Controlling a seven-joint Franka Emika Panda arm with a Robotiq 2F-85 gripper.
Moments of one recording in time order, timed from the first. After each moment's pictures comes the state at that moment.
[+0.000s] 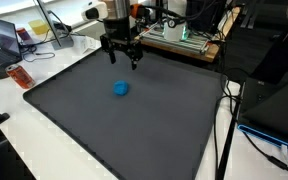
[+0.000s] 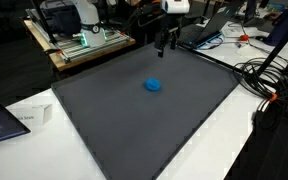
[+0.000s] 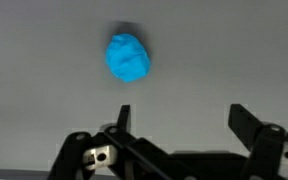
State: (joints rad) arm 0.10 0.27 0.01 -2.03 -0.05 2.36 0.03
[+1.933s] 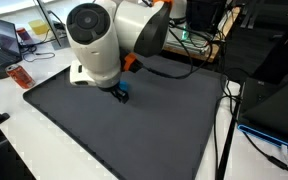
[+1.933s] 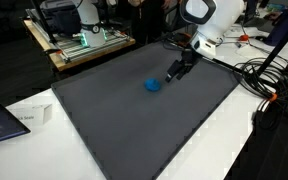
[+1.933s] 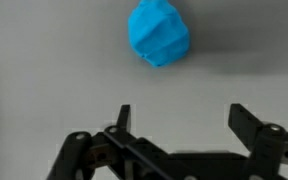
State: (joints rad) arm 0.24 0.87 -0.09 -1.29 -0.28 1.87 0.36
